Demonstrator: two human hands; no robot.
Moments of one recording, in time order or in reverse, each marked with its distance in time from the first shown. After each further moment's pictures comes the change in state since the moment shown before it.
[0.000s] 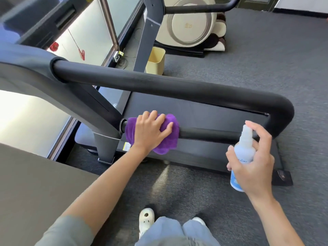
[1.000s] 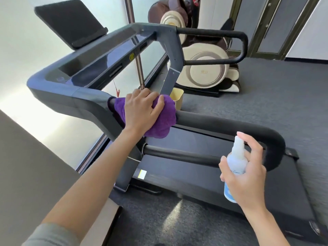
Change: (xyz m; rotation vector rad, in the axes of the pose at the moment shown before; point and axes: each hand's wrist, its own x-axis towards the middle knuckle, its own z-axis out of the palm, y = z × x) left_hand 0.071 -0.010 -0.185 -0.004 0.266 -0.123; right_hand 0.005 -0.068 0.003 0.170 0.001 -0.164
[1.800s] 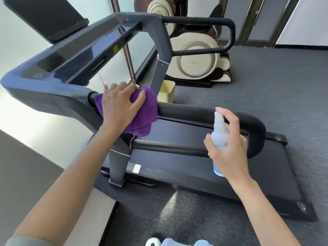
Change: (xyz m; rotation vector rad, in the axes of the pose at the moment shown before) left_hand -0.008 0.003 -0.003 0.063 -0.045 -0.076; right_hand 0.032 0.009 -0.005 -0.031 -0.052 -0.040
